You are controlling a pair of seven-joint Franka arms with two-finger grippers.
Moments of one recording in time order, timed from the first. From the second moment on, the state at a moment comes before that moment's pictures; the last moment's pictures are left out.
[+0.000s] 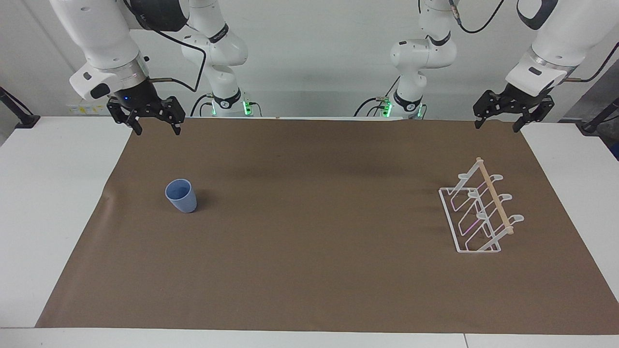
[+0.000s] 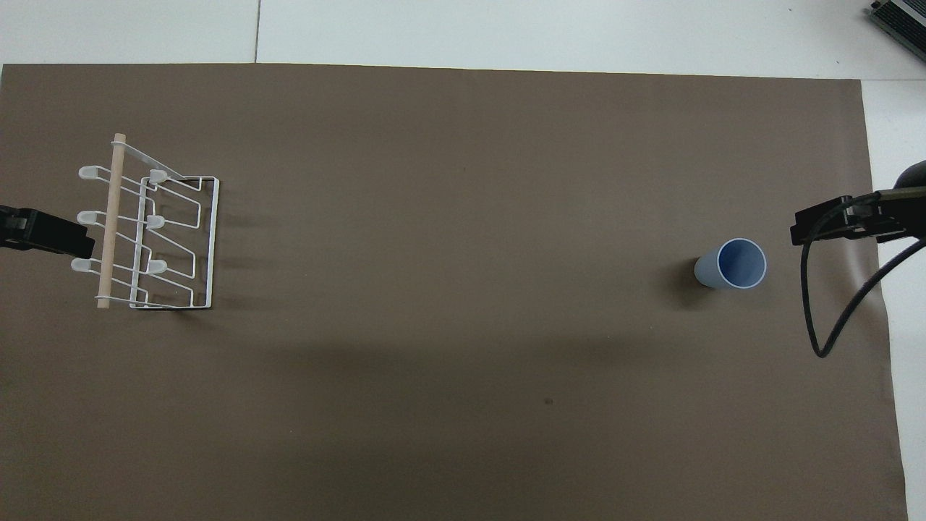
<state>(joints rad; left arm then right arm) -0.02 -0.01 -0.03 -1.52 0.00 1.47 0.14 -0.10 0.03 0.10 -1.52 -0.02 1.52 -0.02</state>
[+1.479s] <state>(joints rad) -0.02 -0.02 -0.04 -1.52 0.00 1.47 0.14 -0.11 -0.02 0.10 -2.00 -0.02 2.02 -0.03</state>
